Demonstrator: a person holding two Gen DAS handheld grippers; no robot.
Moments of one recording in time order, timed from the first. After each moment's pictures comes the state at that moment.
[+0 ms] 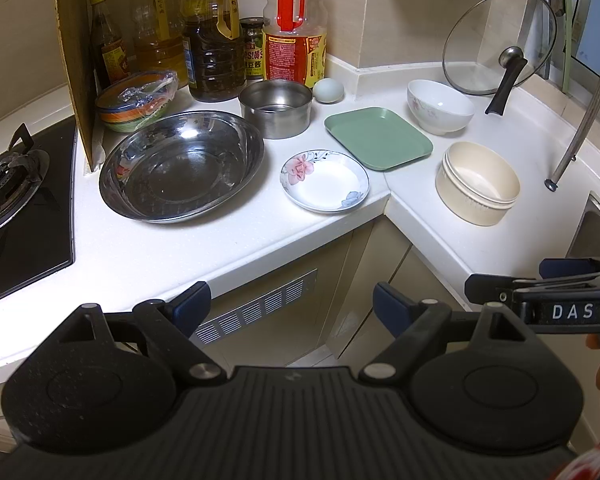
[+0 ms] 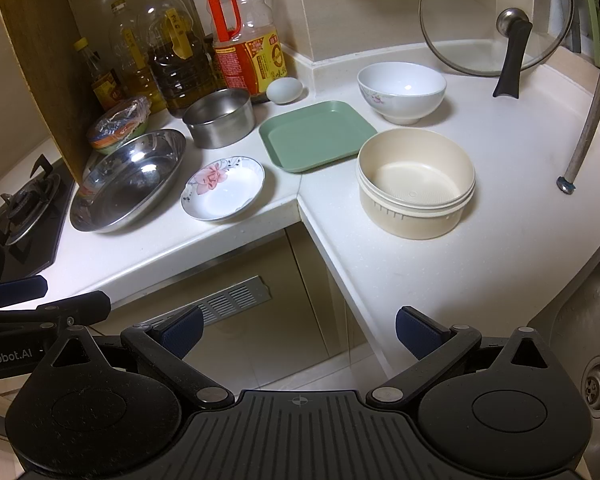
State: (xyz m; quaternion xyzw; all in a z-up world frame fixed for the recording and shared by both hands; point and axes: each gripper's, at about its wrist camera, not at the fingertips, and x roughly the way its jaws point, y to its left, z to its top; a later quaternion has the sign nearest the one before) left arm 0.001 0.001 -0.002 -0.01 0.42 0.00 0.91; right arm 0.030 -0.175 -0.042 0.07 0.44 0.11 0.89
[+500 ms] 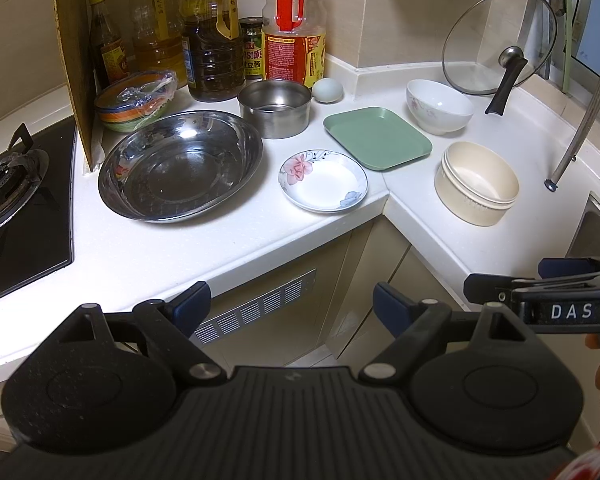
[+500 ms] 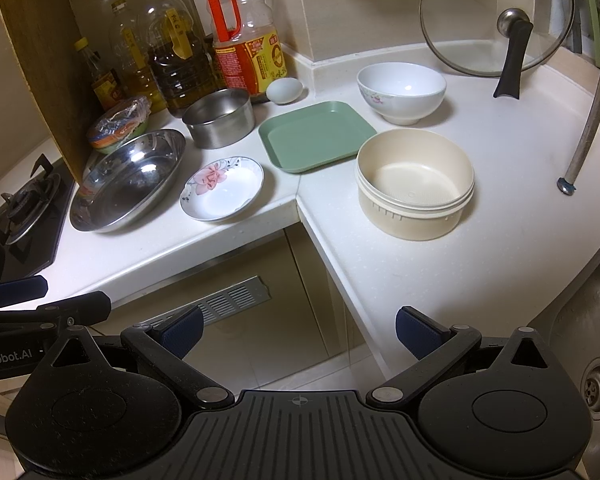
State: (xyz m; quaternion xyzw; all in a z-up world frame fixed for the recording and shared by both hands) left arm 0.001 0.001 -0.002 -0.01 0.42 0.00 0.91; right arm 0.031 -0.177 -0.043 0.07 0.44 0.11 0.89
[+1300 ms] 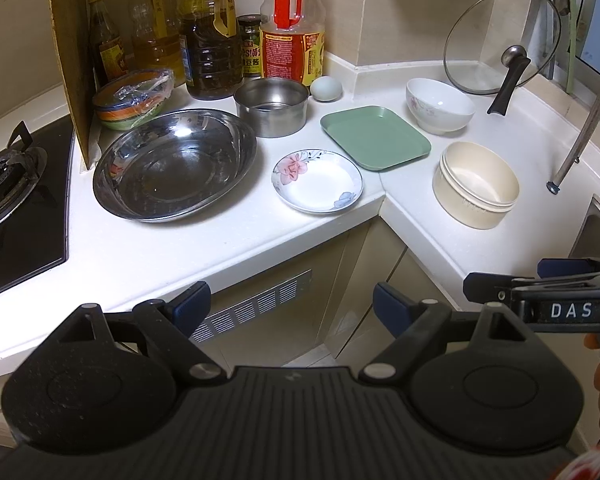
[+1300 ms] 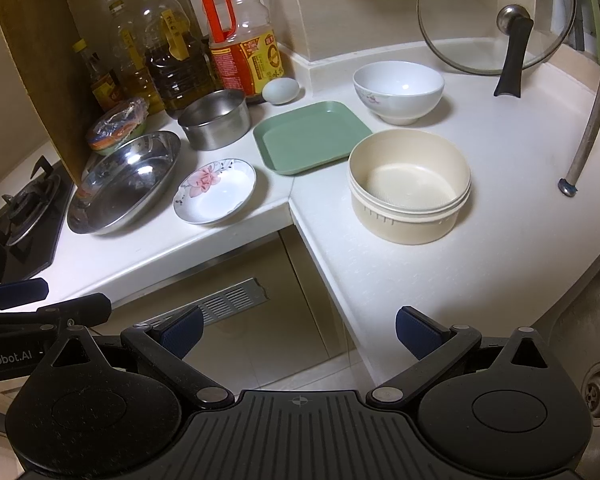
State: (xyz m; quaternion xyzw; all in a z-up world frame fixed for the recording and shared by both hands) left arm 0.001 -0.005 -0.004 -0.01 0.42 0.00 0.91; right arm 0.033 -0.181 -0.042 0.07 0.44 0.12 0.89
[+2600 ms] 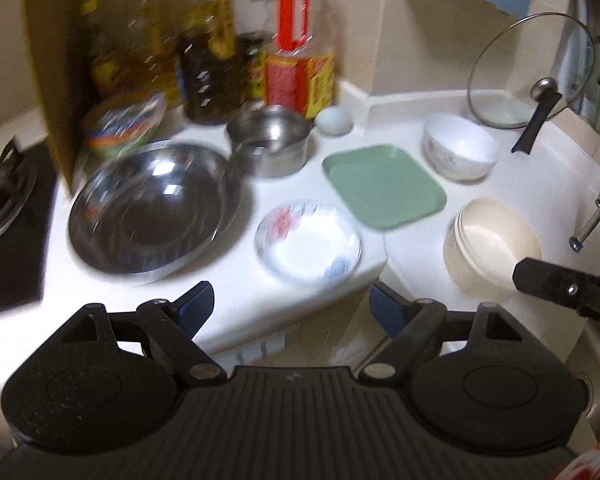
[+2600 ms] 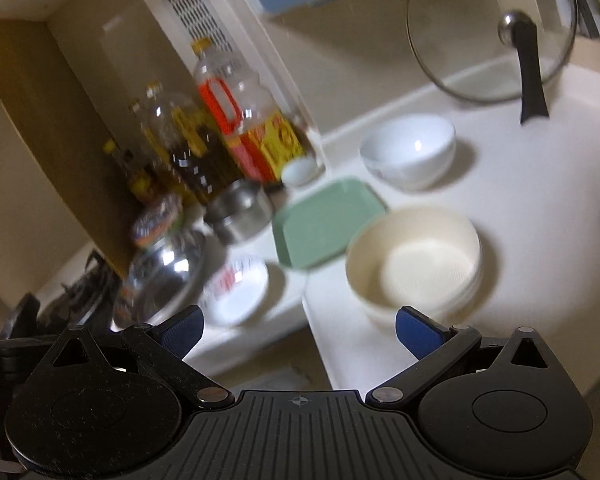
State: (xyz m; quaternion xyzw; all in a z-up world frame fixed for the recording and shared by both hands) left arm 0.086 -0.027 -0.002 -0.02 0.40 0.02 0.91; right arm 0.080 -0.247 -0.037 0.20 0.33 0.19 0.90
